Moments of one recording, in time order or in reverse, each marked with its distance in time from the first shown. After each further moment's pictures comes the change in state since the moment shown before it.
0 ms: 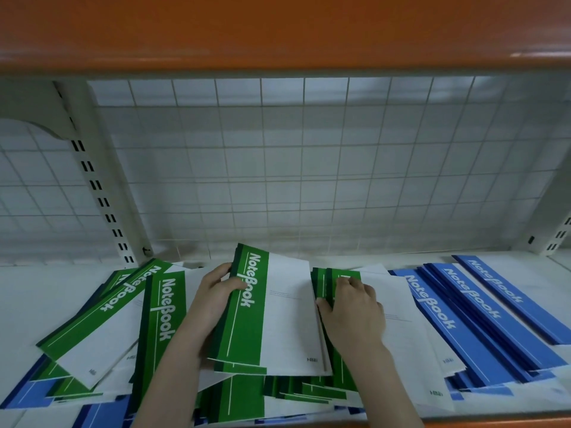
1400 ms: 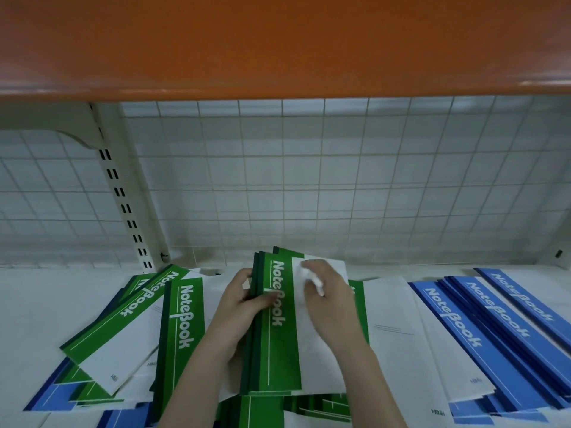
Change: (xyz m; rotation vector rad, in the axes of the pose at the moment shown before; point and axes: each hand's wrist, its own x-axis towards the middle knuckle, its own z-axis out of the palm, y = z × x) left_hand -0.004 -0.011 0.007 -0.110 -0.067 0.104; right_hand 0.003 -0.050 -0.002 0.857 0.000 -0.183
